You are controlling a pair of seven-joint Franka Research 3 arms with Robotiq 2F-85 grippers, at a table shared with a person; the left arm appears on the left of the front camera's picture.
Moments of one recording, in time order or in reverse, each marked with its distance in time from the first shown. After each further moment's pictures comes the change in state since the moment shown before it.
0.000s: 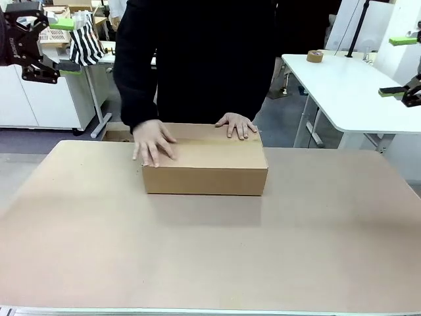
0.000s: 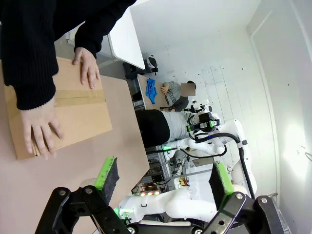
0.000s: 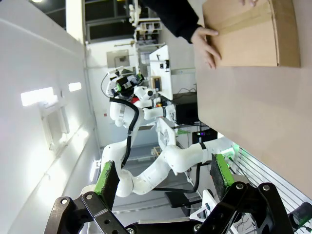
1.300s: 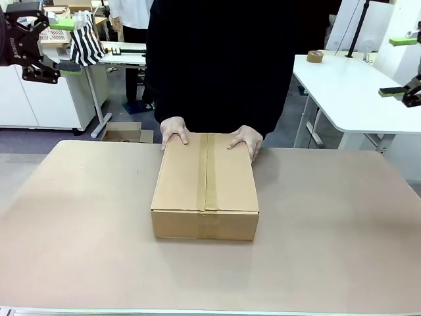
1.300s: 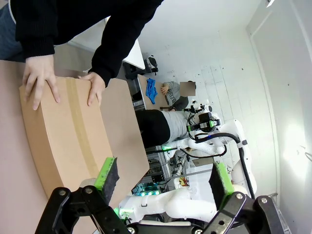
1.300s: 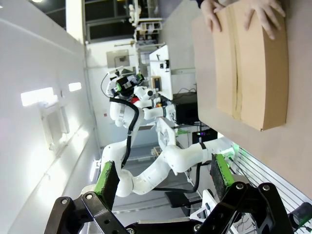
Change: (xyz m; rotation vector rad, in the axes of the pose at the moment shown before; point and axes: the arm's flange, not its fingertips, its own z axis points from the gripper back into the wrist) left arm 0.000 0.000 0.000 0.000 0.000 0.000; right arm 0.000 0.000 0.000 0.000 0.000 0.000
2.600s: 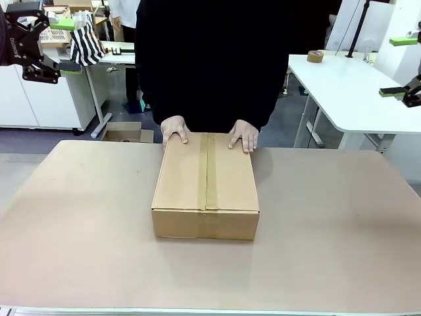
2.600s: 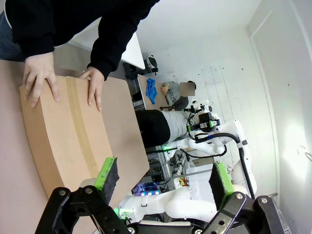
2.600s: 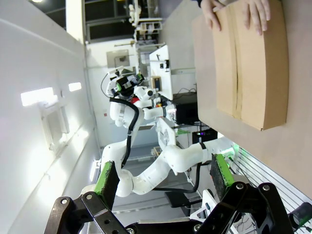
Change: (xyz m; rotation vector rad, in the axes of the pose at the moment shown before) left arm 0.000 0.000 0.000 0.000 0.000 0.000; right arm 0.000 0.000 0.000 0.000 0.000 0.000
